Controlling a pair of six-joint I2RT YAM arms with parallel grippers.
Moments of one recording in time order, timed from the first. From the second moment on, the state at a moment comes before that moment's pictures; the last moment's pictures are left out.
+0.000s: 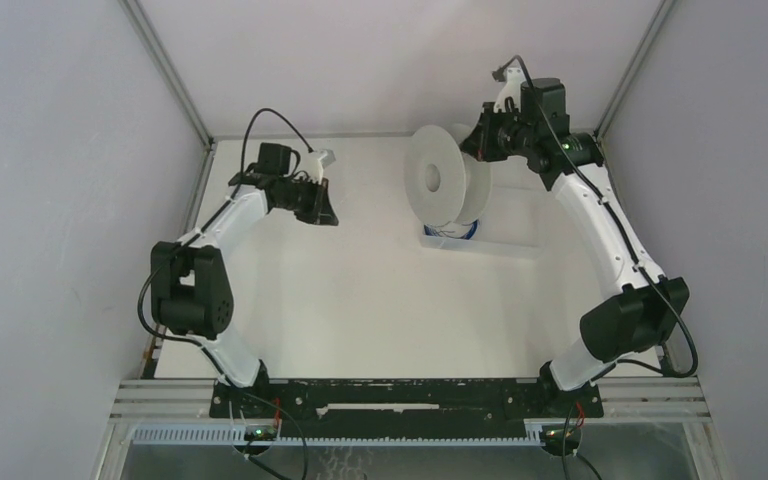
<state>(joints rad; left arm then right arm) -0.18 1.70 1.33 -0.62 0.63 0.17 0.26 1.58 1.71 -0.65 -0.33 0.22</state>
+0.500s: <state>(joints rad) -0.18 1.69 1.47 -0.75 0.65 0.15 0.24 1.57 1.69 -0.66 -0.32 0.24</state>
